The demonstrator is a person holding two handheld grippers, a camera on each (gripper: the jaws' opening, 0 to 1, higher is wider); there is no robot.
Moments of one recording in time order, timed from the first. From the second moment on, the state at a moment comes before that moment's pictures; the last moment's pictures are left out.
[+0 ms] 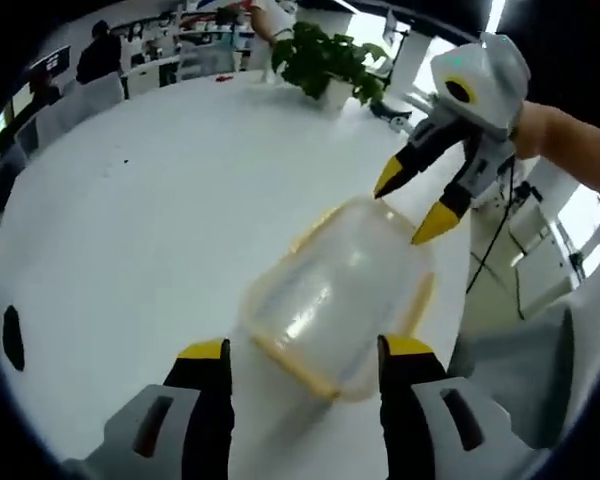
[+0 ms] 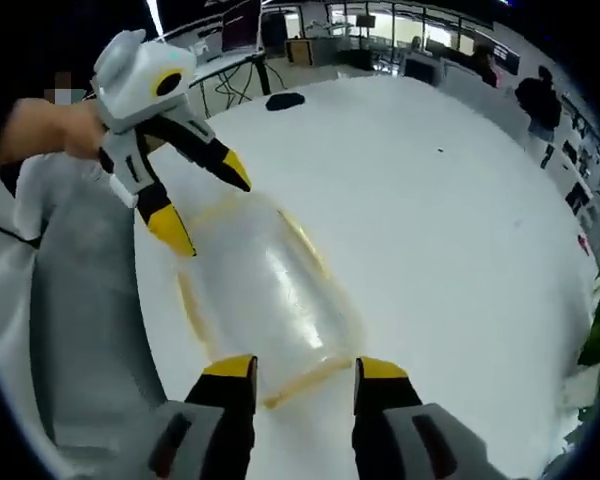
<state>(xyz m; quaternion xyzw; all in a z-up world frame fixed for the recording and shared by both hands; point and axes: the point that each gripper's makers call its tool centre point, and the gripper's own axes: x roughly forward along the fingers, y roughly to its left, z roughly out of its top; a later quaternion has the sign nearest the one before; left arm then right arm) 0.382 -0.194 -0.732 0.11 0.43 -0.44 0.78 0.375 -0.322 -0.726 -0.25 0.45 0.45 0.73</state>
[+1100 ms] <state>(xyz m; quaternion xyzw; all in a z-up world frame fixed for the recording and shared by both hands) 0.369 -0.240 -0.693 0.21 0.29 -0.60 0.72 0.365 -0.272 -0.698 -0.28 0.33 0.59 0.68</state>
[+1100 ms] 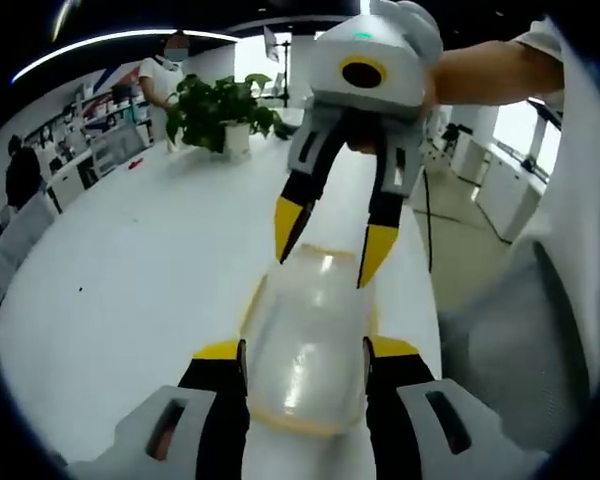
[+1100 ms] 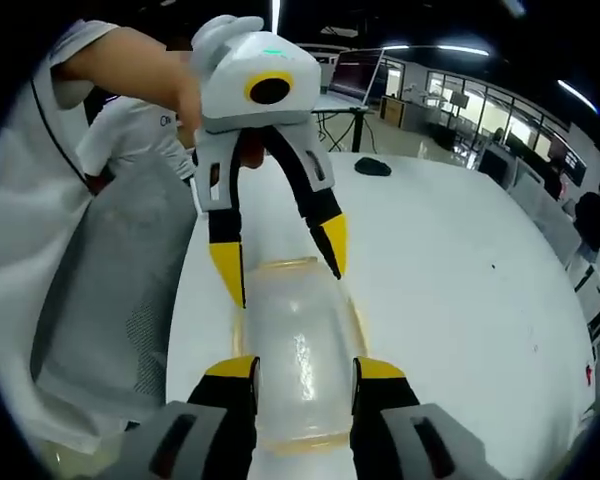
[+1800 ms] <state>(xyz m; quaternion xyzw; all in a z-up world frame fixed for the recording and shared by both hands) 0.348 -0.263 -0.710 0.25 0.27 -0.63 0.68 0.380 -0.259 -0.714 -0.29 0.34 0.60 0.66</state>
